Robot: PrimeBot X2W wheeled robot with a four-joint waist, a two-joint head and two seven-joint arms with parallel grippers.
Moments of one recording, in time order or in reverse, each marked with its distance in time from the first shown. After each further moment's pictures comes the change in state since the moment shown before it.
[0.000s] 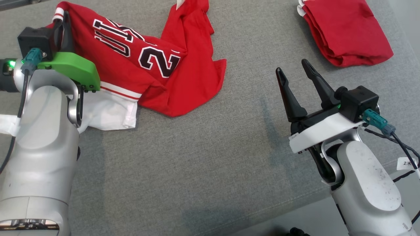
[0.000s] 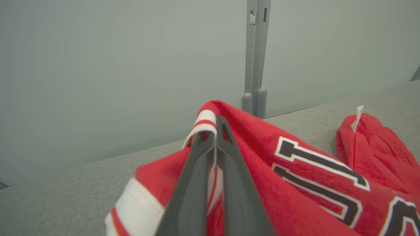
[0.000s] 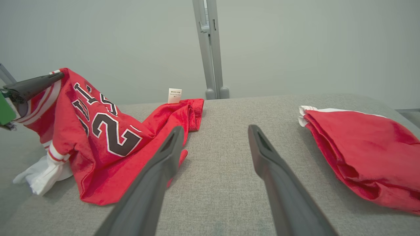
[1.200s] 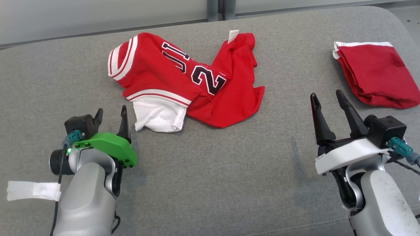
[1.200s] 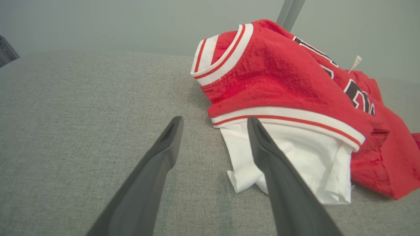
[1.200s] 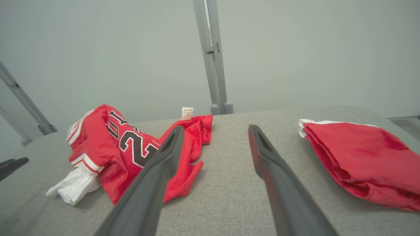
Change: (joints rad) left arm 0.302 -0.116 0.047 0.078 -0.161 -0.089 -0.006; right arm 0.183 0.028 -0.184 -0.044 -0.043 0.000 0.025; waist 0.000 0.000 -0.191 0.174
